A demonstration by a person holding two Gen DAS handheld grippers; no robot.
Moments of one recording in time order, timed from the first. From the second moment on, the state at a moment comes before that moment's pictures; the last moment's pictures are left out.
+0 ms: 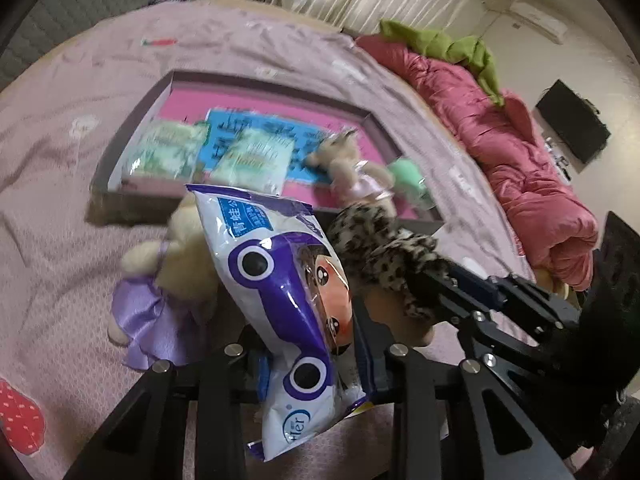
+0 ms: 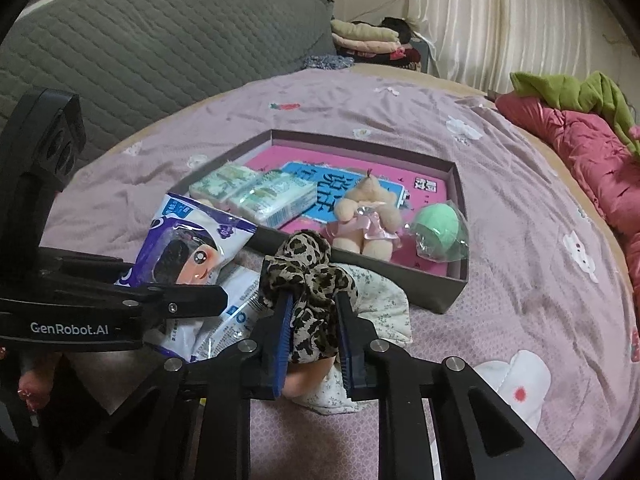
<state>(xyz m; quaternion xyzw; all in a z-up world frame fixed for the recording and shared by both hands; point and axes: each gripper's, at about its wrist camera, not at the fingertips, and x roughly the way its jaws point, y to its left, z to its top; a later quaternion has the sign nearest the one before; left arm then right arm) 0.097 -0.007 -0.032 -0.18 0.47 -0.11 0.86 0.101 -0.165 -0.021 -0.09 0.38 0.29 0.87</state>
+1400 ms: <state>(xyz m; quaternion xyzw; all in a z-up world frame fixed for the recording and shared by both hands) 0.137 0.037 0.002 -0.13 0.38 -0.07 0.91 0.136 -0.189 0.030 -0.02 0.30 0.28 0.91</state>
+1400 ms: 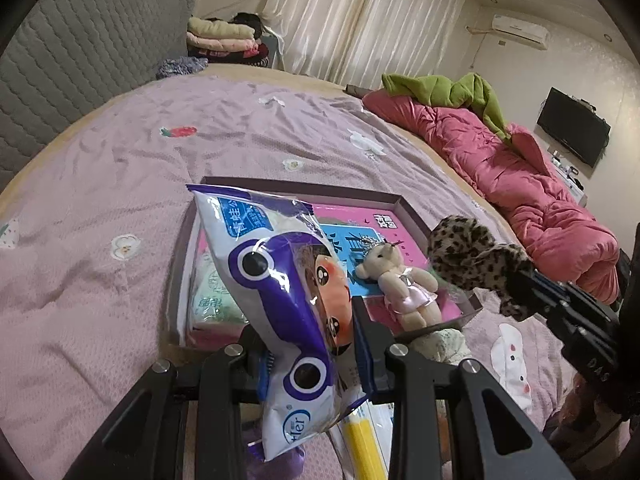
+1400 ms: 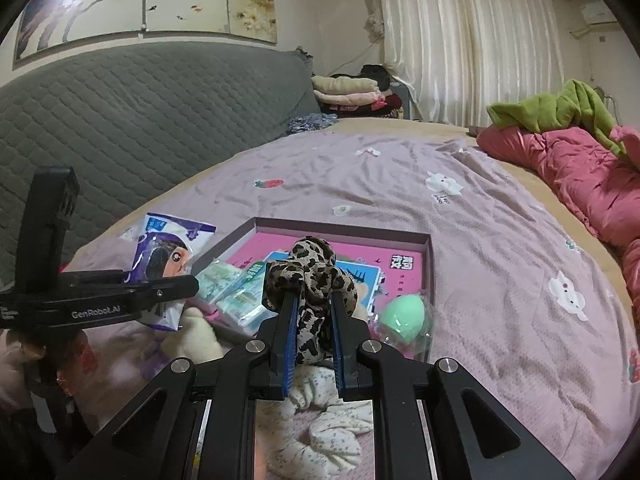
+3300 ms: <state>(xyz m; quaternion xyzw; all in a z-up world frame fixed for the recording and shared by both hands) 0.211 0.039 -0.034 -0.11 0.45 -0.09 0.88 0.190 -0.145 0.007 -0.04 0.30 0.30 0.90</state>
